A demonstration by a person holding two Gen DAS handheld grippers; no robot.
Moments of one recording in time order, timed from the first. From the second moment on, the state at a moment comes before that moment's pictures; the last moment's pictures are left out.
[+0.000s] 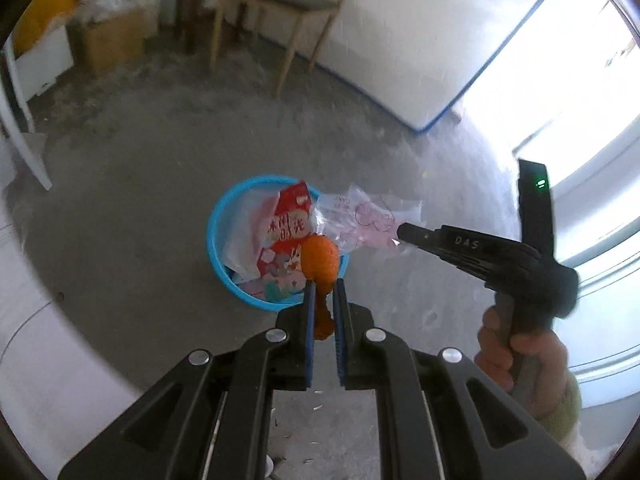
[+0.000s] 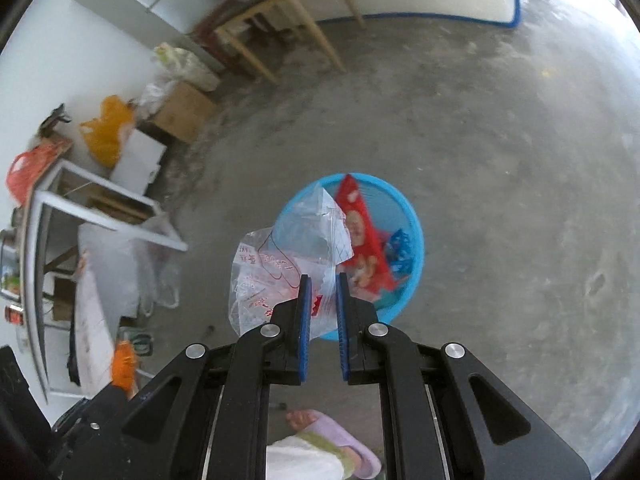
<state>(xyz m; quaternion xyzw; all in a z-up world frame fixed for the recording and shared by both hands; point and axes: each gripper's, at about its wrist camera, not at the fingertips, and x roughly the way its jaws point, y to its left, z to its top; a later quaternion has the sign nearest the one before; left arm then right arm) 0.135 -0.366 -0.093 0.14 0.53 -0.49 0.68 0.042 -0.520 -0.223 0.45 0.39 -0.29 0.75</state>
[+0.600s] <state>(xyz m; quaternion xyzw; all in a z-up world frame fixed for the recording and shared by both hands) 0.178 -0.394 -0.108 0.06 0.55 -0.48 0.68 0.045 -0.547 -0.288 0.50 0.40 -0.28 0.71</state>
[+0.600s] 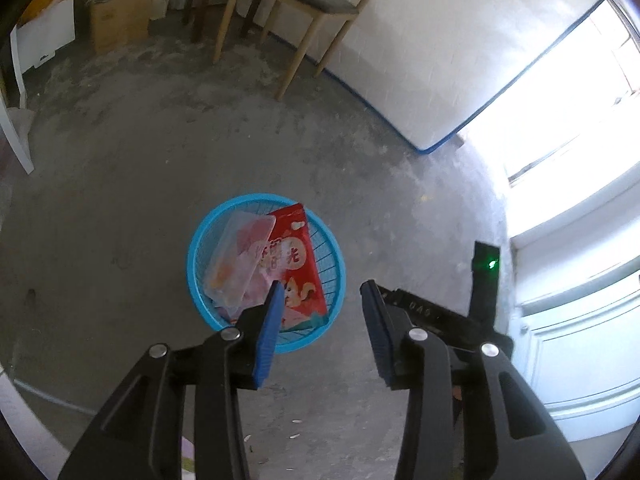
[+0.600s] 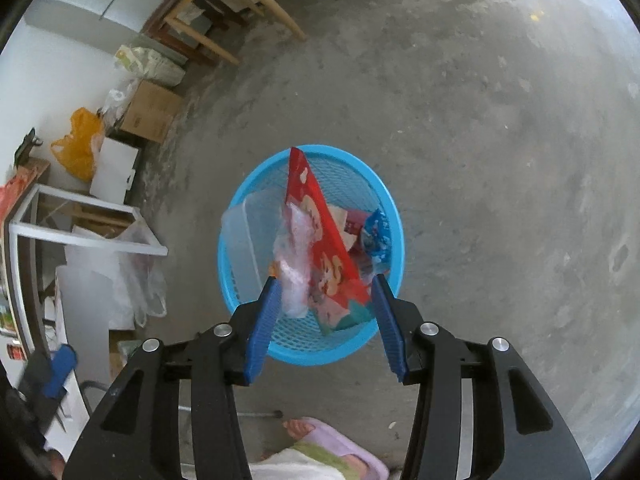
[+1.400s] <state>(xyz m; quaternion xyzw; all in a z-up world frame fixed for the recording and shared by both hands) 0.172 -0.214 -0.016 -0.08 0.52 -0.49 0.70 0.052 -0.470 -0.221 0.48 0.41 -0.16 0.76</state>
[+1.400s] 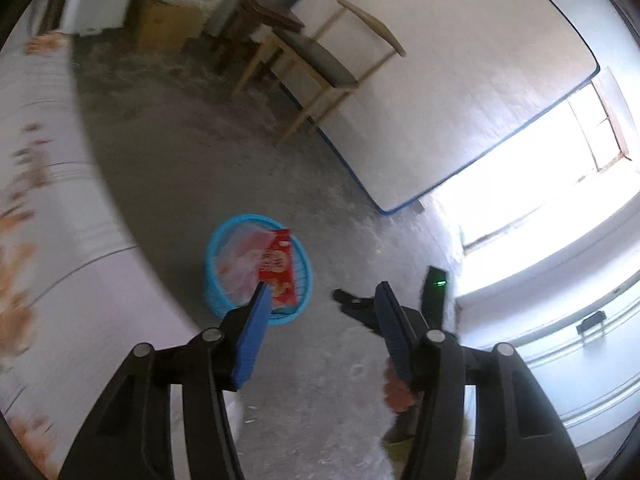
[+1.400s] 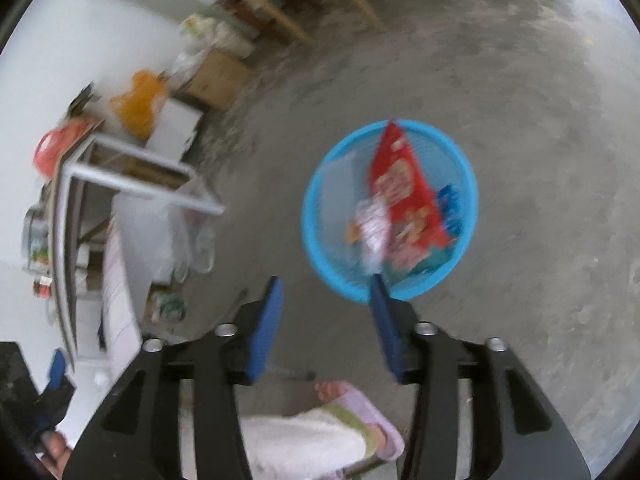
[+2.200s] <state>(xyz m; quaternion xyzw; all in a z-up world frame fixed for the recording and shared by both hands) 0.090 0.129 0.017 -0.16 0.41 -0.29 0.85 0.237 -0.193 -0.095 0.30 0.49 0.15 0.81</state>
